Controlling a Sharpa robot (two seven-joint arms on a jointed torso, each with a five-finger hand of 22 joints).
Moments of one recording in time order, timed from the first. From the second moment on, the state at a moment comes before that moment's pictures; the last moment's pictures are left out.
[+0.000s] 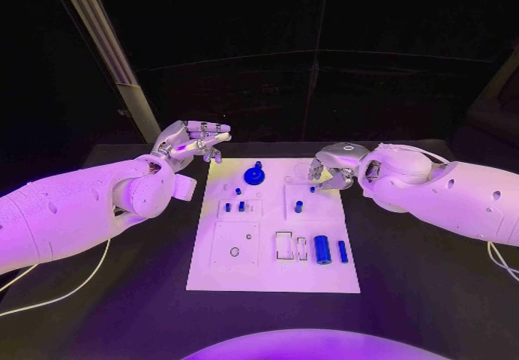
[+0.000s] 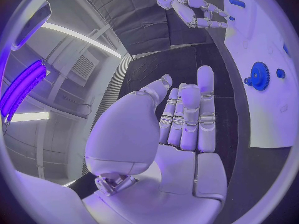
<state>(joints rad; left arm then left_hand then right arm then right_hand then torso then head) 1.26 -0.76 -0.15 1.34 -0.01 -0.18 0.47 1.38 -0.11 0.35 0.04 0.06 1.04 0.16 0.10 0.07 1.06 0.10 0.28 0.08 1.24 0.02 1.10 0.59 0.18 1.19 0.11 0.65 0.71 1.20 -0.82 -0.03 1.41 -1.71 -0.13 -0.03 1.49 -0.06 0.18 0.07 0.17 0.99 0.16 0.15 0.06 1.11 0.09 0.13 0.07 1.47 -0.01 1.08 0.98 0.16 1.32 0.09 0.93 0.59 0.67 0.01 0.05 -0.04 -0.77</state>
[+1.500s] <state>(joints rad) 1.26 -0.76 -0.15 1.33 0.00 -0.18 0.47 1.38 -0.11 0.36 0.04 0.06 1.05 0.16 0.11 0.07 1.07 0.09 0.28 0.08 1.23 0.01 1.10 0.58 0.18 1.19 0.11 0.64 0.70 1.17 -0.79 -0.03 1.39 -1.75 -0.08 -0.04 1.47 -0.07 0.44 0.00 0.07 1.09 0.15 0.12 0.07 1.23 0.08 0.08 0.07 1.47 -0.01 1.23 1.10 0.13 1.35 0.09 1.16 0.88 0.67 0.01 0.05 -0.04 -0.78</state>
